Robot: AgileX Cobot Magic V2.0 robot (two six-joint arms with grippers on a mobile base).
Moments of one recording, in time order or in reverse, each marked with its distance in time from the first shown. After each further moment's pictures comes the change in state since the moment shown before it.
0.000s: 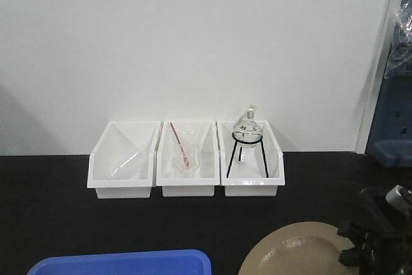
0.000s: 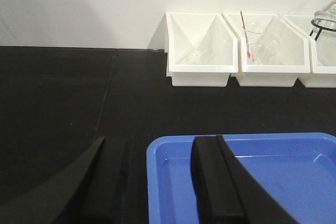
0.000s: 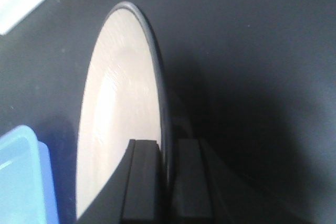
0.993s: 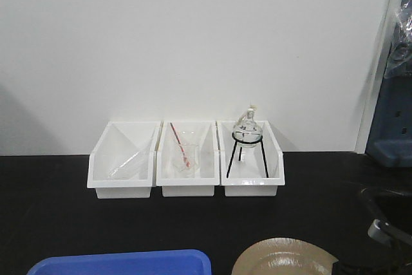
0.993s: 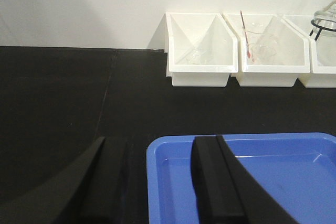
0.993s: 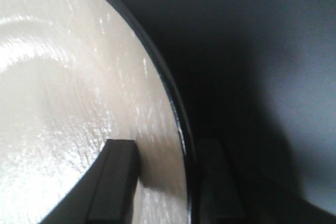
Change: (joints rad) left arm 0.000 0.000 0.000 0.000 0.000 0.000; right arm 0.000 0.187 0.000 -0.188 0.007 0.006
